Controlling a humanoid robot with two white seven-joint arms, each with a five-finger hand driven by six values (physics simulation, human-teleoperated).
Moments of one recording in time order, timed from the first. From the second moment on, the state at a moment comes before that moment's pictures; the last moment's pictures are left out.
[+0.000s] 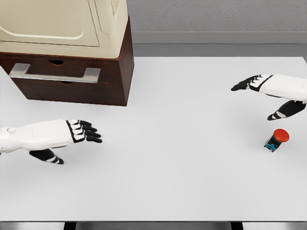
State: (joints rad) left arm -1.19 1.28 -1.73 -1.77 -0.18 -0.61 0.08; right arm -0.50 -1.10 0.49 -1.61 0.00 -0.49 0.61
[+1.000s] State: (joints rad) left arm -1.27 1.36 -1.50 -1.77 -0.04 -0.61 -0.16; right arm -0.47 -1.24 0.48 -1.54 0.01 -0.49 0.61
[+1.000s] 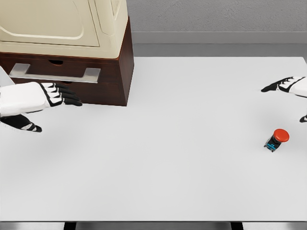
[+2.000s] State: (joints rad) left arm -1.35 1.28 -1.38 -1.73 0.32 -0.61 -0.59; right arm -0.35 -1.26 0.50 -1.59 0.01 -0.49 0.61
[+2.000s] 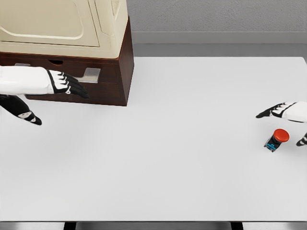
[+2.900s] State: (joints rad) left arm -1.14 1.19 -1.23 -1.49 0.47 -0.61 -0.54; right arm -0.35 -1.21 0.56 -1.55 0.01 -0.49 0.61
